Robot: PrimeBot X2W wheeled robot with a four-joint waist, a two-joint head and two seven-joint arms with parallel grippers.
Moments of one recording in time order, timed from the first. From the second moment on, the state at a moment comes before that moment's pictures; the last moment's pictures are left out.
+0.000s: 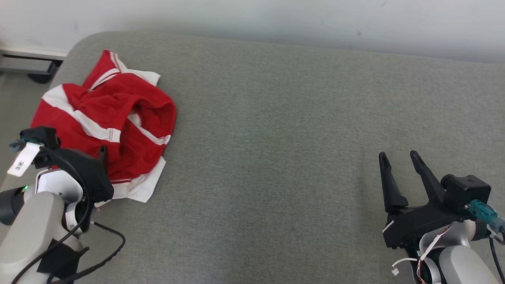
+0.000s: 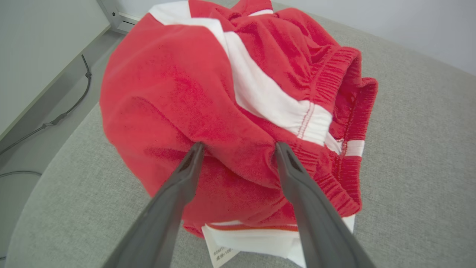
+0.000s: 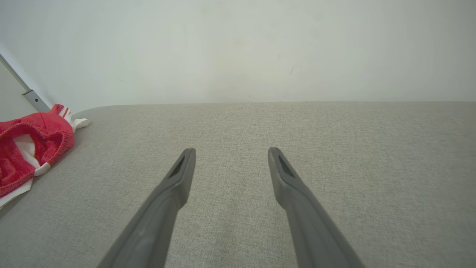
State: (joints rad) left arm -0.67 0.27 -0.29 0.75 -0.48 0.10 0.26; right arm -0.13 -0.19 0.13 0.01 0.38 -0.13 0.00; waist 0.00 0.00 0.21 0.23
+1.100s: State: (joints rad) left arm -0.85 0.18 -0.31 0.77 -0.45 0.10 0.14; right arm -0.11 -0.14 0.08 -0.03 0.35 -0.13 0.09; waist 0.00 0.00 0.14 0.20
